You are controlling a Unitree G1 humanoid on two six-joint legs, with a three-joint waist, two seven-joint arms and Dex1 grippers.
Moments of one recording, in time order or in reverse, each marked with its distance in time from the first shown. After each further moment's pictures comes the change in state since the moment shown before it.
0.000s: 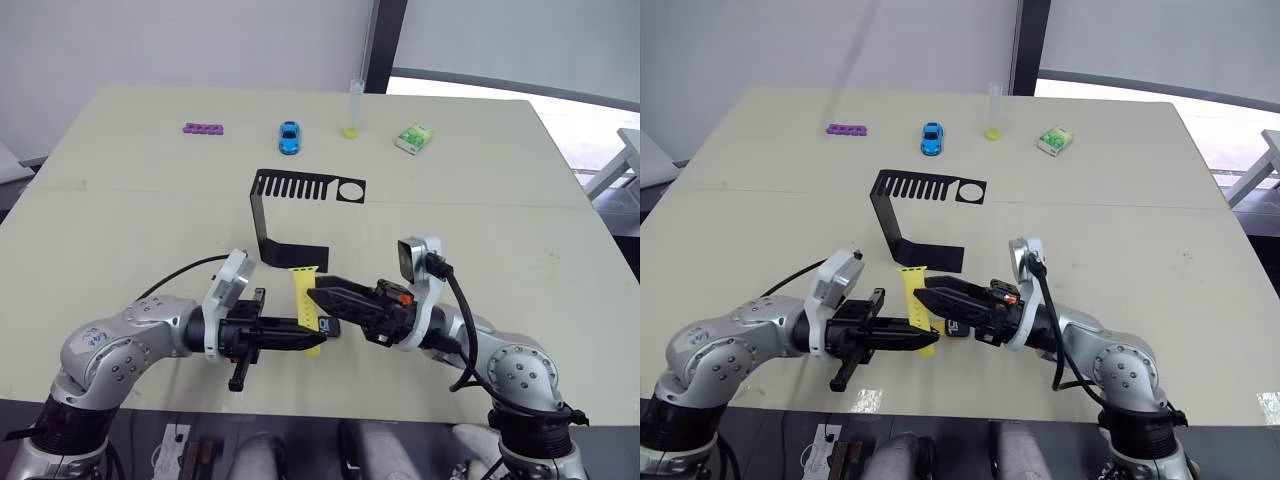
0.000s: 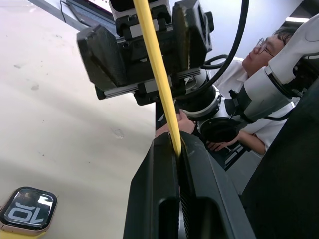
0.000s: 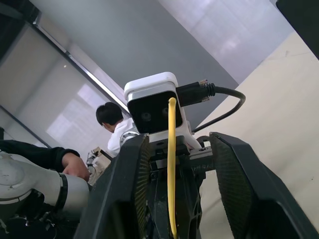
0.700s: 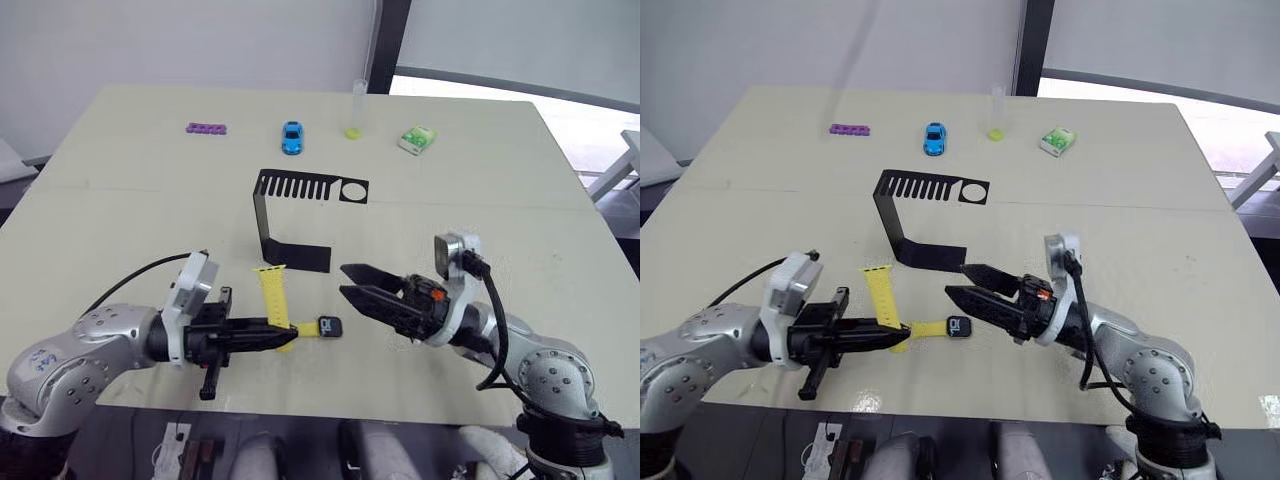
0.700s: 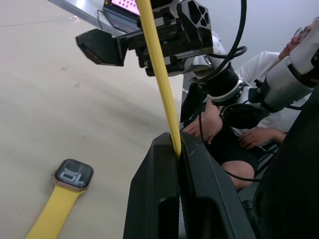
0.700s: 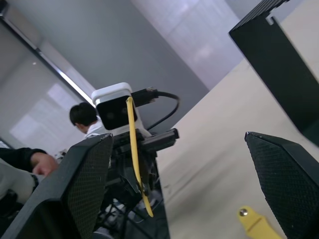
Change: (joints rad) left arm 0.131 0.100 0.137 -0.078 -0.028 -0.052 0.008; right arm 0.044 -0.088 -0.115 -0.023 0.018 0.014 0.028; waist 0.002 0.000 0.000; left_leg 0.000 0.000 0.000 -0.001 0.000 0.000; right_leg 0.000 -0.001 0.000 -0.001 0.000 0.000
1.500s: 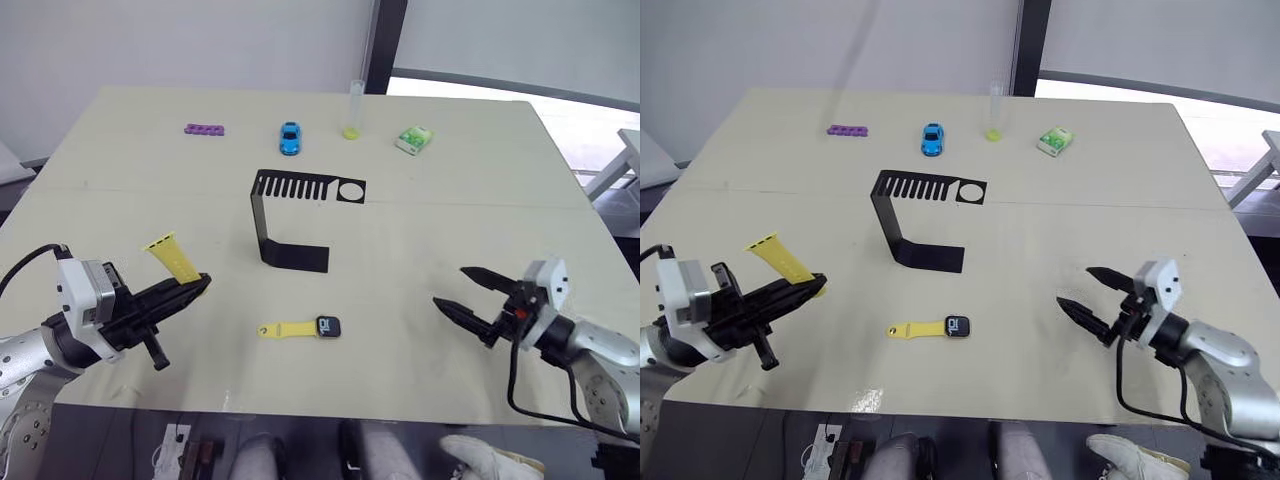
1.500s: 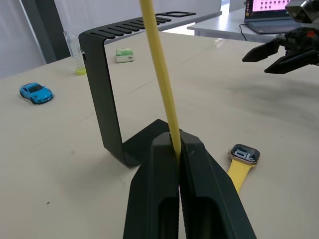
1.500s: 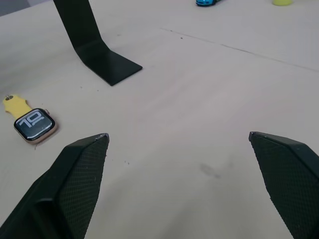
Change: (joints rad) left arm 0.310 -0.101 0.381 0.021 0.317 -0.476 0.070; right arm 0.277 -0.218 -0.263 0.219 -0.768 -0.534 0.360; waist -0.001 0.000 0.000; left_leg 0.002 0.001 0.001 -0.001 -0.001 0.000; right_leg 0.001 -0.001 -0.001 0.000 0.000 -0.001
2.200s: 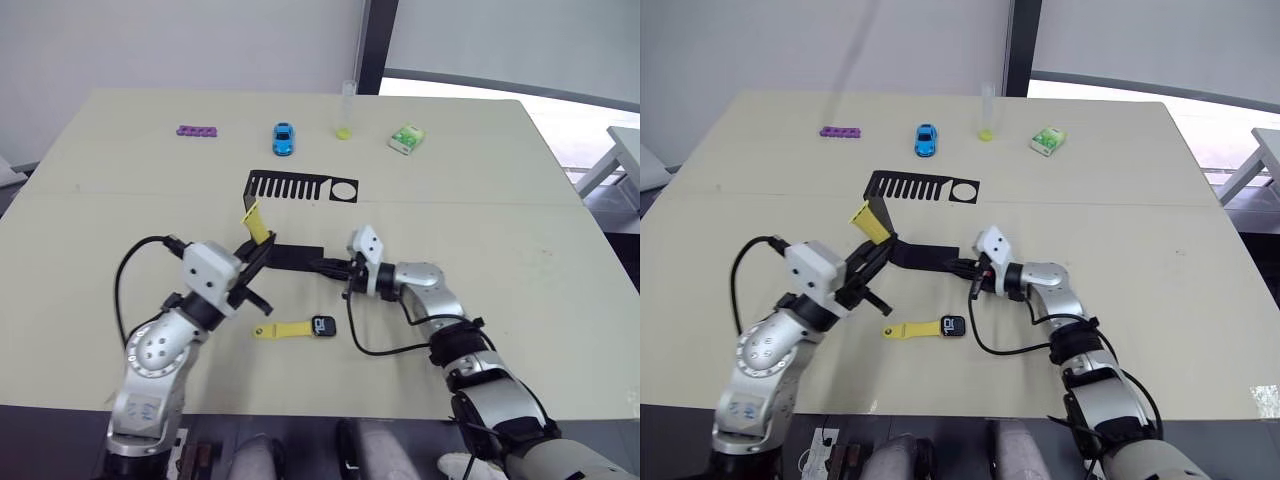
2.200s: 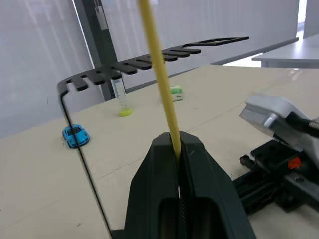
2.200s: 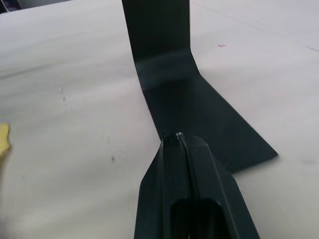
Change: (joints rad) left arm -0.220 -0.362 -0.402 -0.025 0.498 -0.137 0.457; right arm -0.725 0.411 0.466 0.863 -0.395 -0.422 0.082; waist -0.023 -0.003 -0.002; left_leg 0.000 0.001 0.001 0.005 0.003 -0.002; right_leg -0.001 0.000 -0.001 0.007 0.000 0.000
